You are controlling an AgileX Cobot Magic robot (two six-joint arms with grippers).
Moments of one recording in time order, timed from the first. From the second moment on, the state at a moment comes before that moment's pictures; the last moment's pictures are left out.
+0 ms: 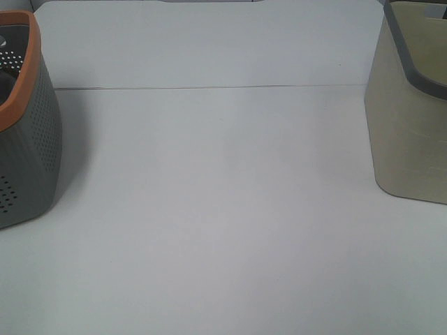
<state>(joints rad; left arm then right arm) -0.03 0.00 -0.50 -0.02 1.04 0.01 -0.08 0.00 -0.50 0.05 1.07 -0.03</state>
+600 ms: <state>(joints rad) -0.03 0.00 -0.50 0.00 1.04 0.01 -0.08 0.00 -0.50 0.05 1.07 -0.03</state>
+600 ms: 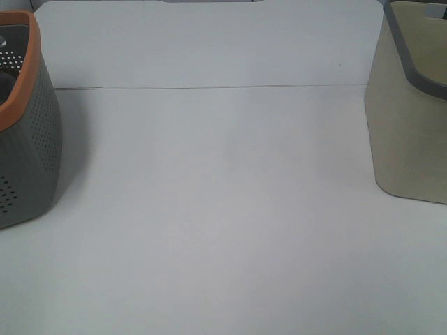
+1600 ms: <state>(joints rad) -0.03 0.00 -0.50 0.00 1.04 0.01 -0.08 0.00 -0.50 0.05 1.07 -0.03</state>
